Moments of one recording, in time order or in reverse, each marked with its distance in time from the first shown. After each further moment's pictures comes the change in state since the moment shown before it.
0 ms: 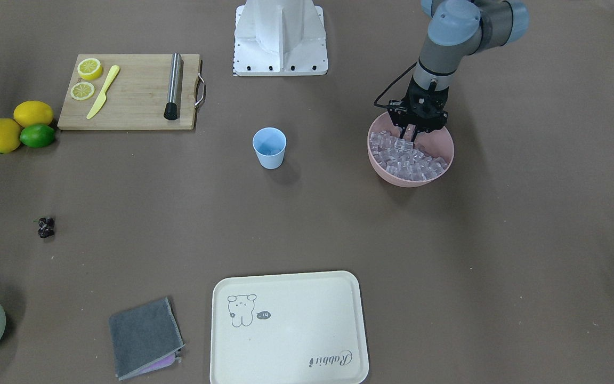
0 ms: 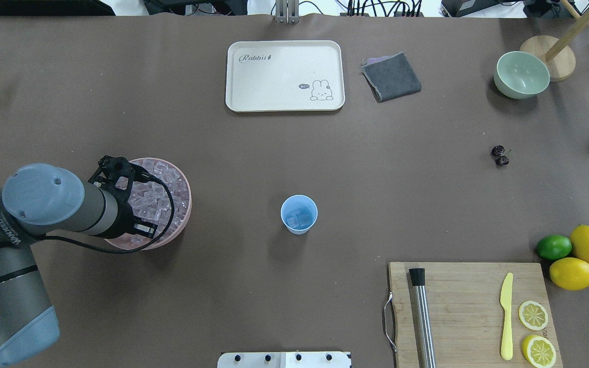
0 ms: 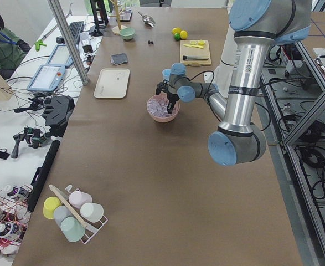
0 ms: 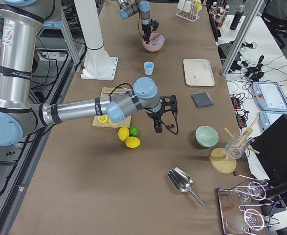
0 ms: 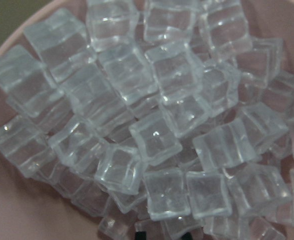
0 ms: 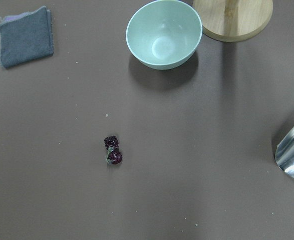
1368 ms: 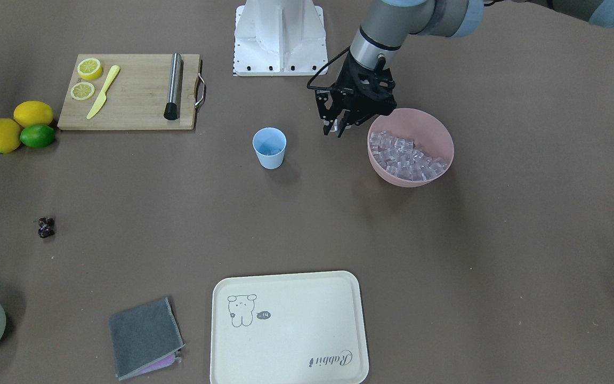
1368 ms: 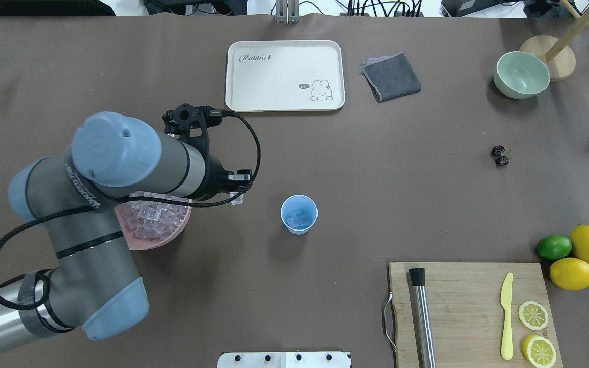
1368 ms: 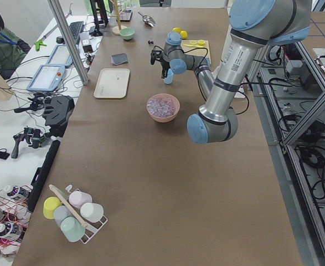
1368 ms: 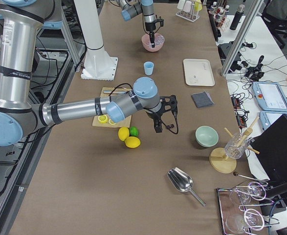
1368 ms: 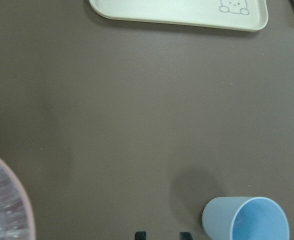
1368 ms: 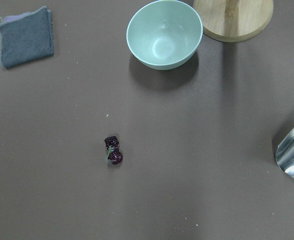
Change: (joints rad) left arm 0.020 -0.381 0.082 -0.002 0.057 -0.421; right arm 0.000 0.000 0.001 0.000 0.000 0.000
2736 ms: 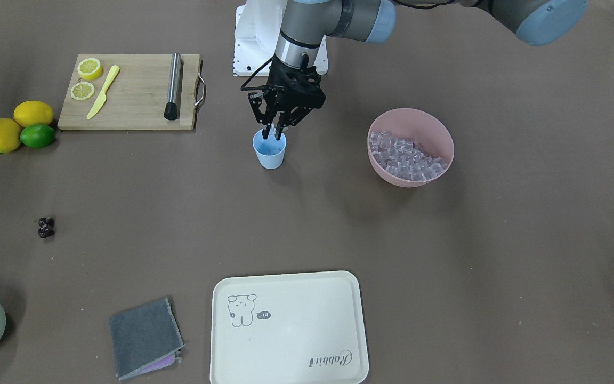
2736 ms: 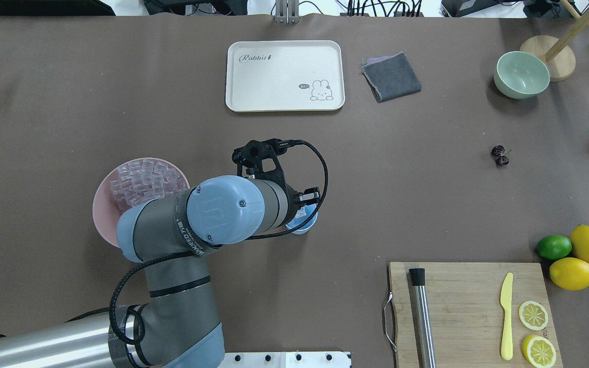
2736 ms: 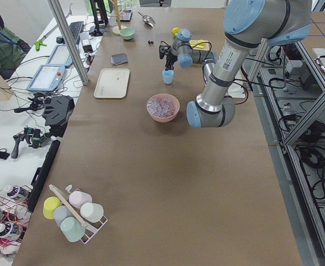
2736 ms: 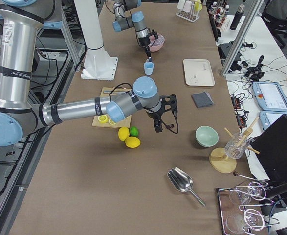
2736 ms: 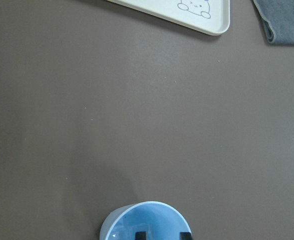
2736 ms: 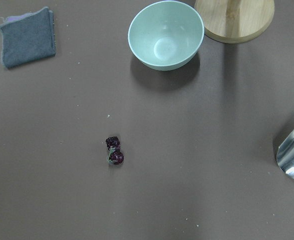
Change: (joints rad) left arm 0.148 -0.168 0.171 -0.055 0.236 -0.216; right arm 0.000 0.000 0.003 0.000 0.000 -0.002
